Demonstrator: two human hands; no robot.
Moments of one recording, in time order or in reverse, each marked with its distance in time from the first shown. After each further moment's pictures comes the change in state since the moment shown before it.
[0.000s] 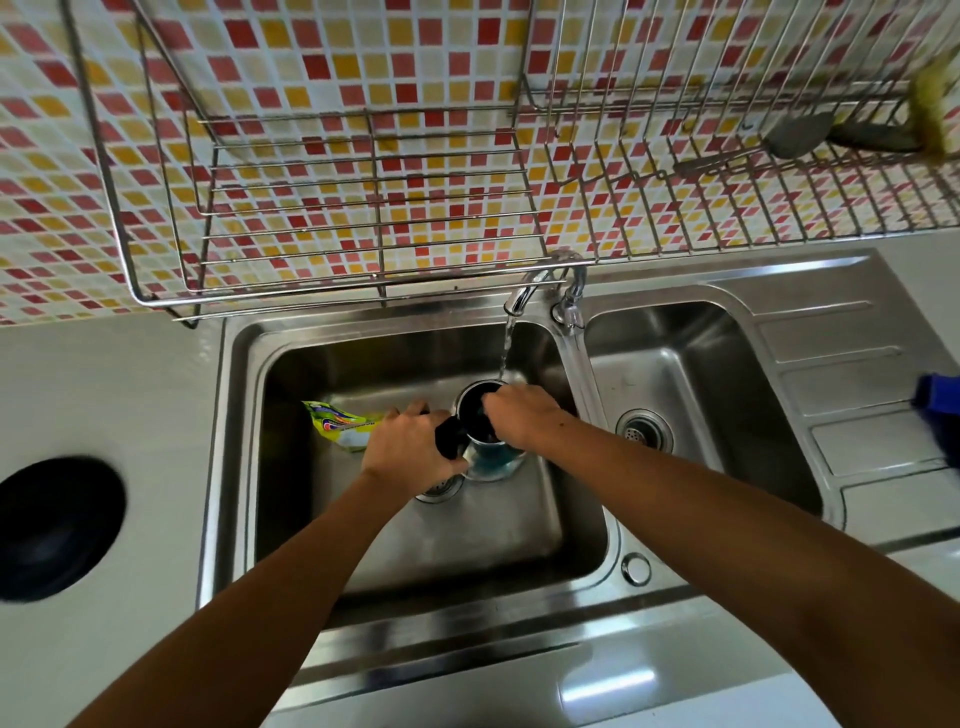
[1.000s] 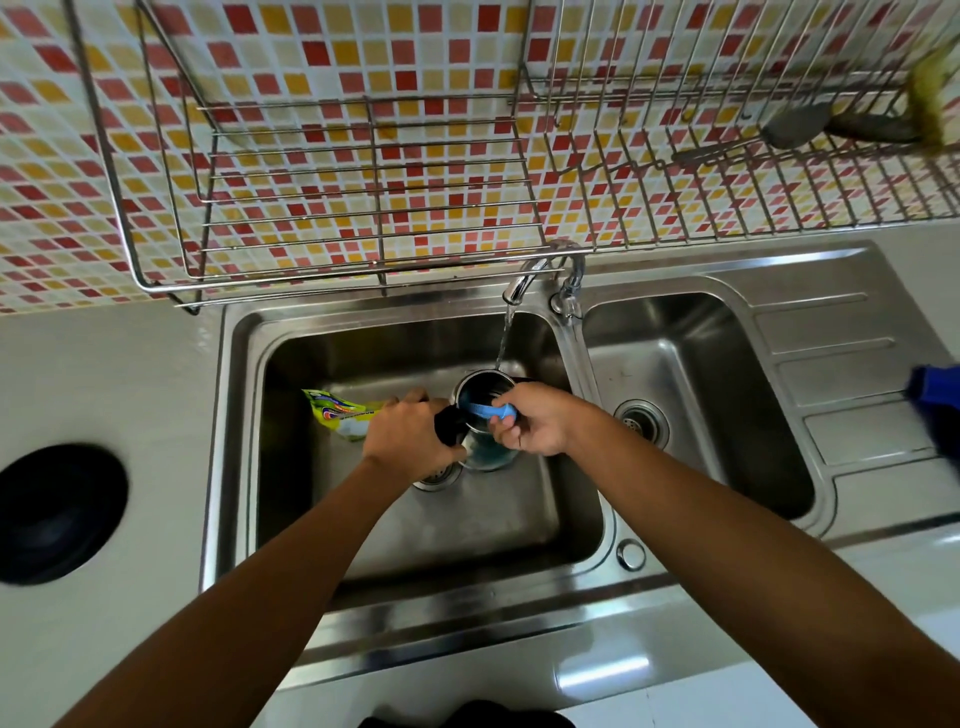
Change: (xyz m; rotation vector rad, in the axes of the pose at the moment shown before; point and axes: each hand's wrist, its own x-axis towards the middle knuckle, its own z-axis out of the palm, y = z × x) left_hand 0.001 0.001 0.000 -0.047 -0.032 -0.044; right_hand -0.029 0.006 -0.008 2.070 -0.478 0.605
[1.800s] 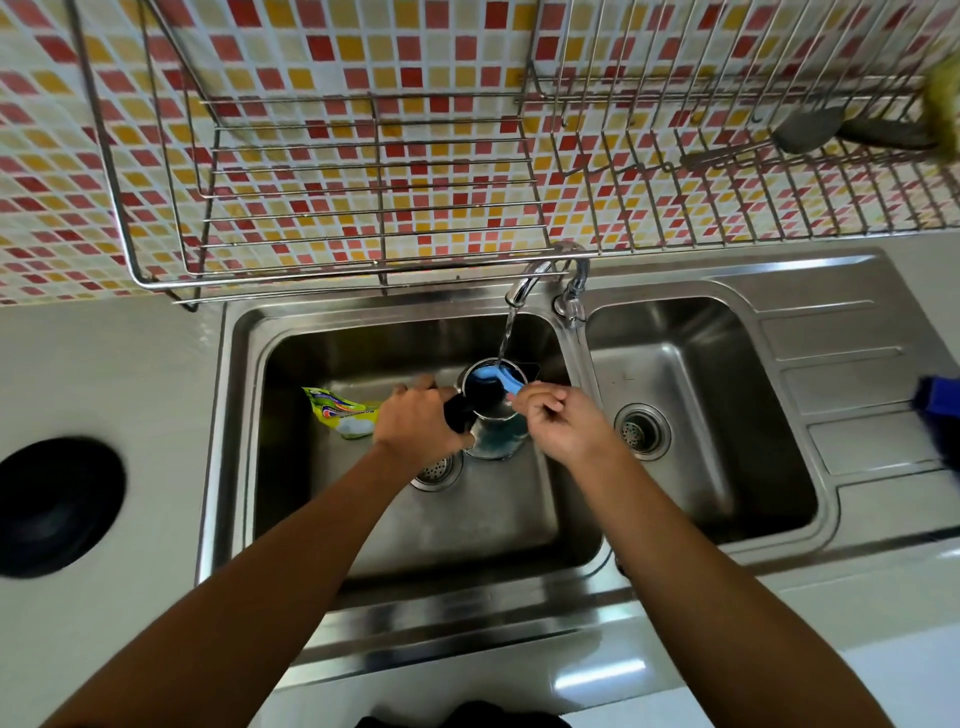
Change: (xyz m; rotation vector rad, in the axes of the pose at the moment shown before) left_hand 0.016 0.008 -0.003 -0.093 -0.014 -0.034; right_hand -0.002 0.006 -0.026 0.971 -0.163 -0.106
